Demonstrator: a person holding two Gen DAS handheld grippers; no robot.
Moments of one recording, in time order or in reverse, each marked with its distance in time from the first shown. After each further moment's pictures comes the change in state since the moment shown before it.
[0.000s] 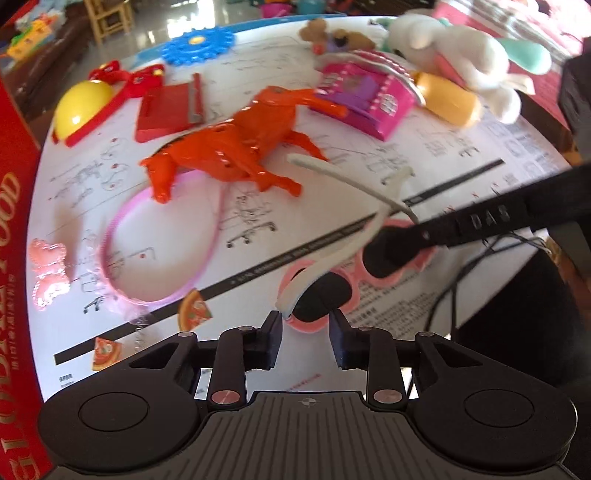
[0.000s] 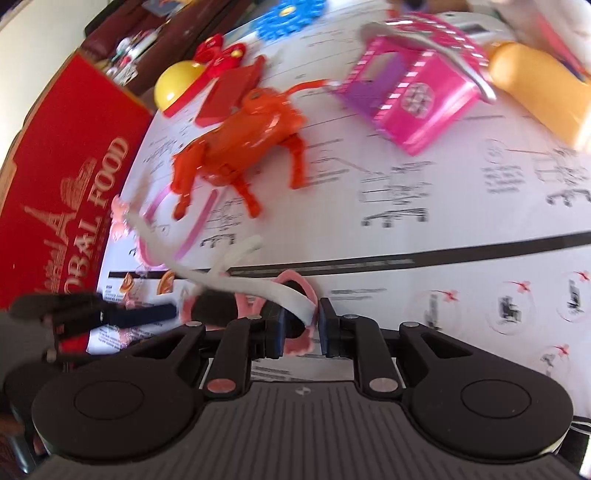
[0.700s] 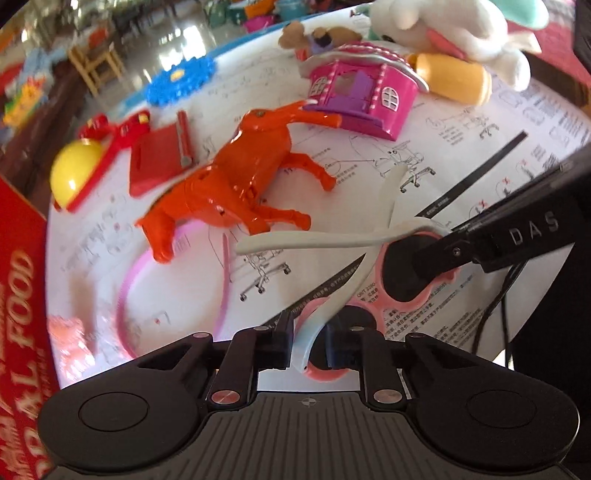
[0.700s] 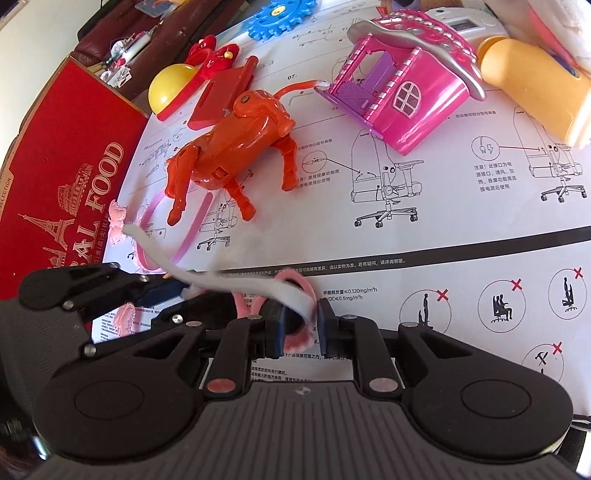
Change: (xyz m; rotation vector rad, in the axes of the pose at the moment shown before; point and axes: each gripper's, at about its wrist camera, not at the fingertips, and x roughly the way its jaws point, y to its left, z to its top) left arm 0.024 -0.004 0.030 0.132 0.001 0.108; right arm 0.000 0.003 0.003 -0.008 0.005 -0.007
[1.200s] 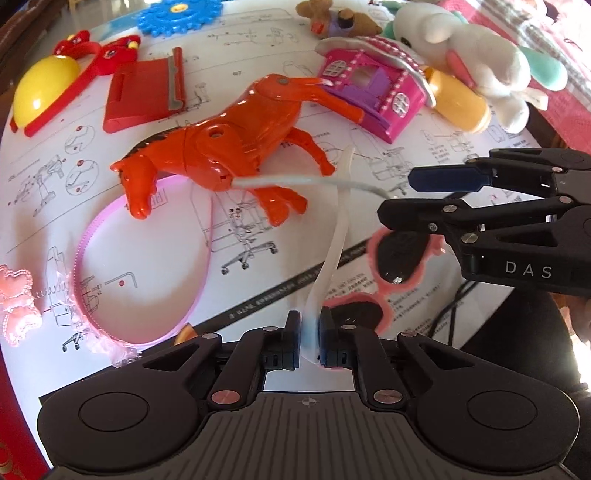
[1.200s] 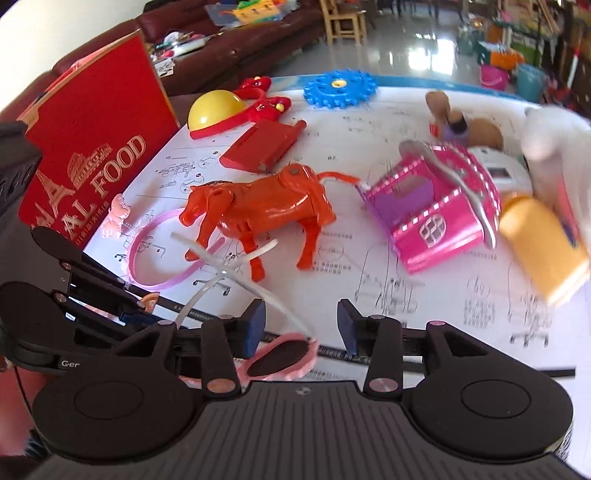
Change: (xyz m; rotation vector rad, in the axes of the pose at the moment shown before) left arm 0.008 0.039 0.009 -0.149 0.117 -0.247; right arm -0.007 0.038 0.014 -0.358 -0.181 -0.128
